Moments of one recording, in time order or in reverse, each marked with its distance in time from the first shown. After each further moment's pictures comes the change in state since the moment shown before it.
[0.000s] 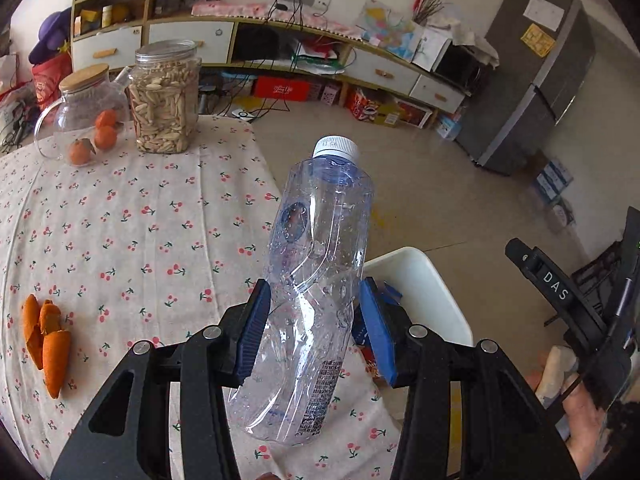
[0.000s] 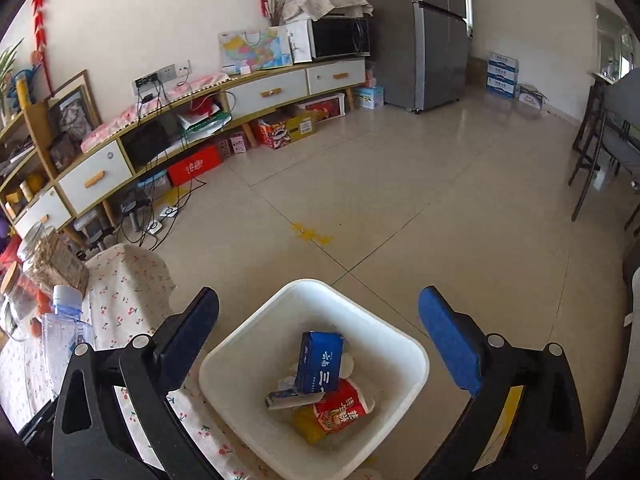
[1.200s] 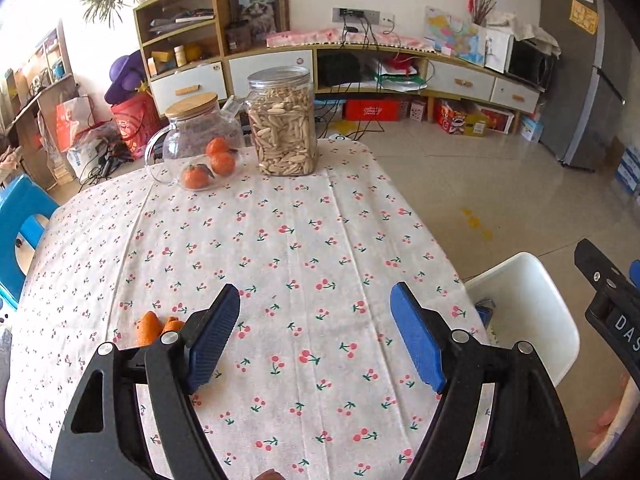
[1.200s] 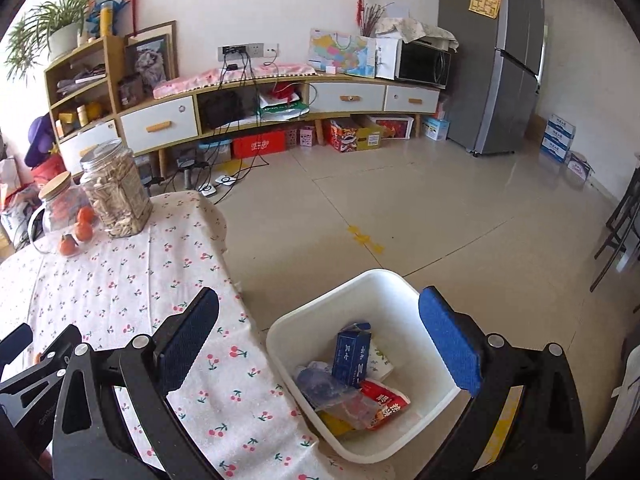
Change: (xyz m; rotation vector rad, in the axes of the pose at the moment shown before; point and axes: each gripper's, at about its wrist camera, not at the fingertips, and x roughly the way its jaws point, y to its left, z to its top) left arm -0.033 0.065 -0.014 0.043 -0.099 0.406; right arm -0.045 0.098 -0.048 -0.309 -0.040 0.129
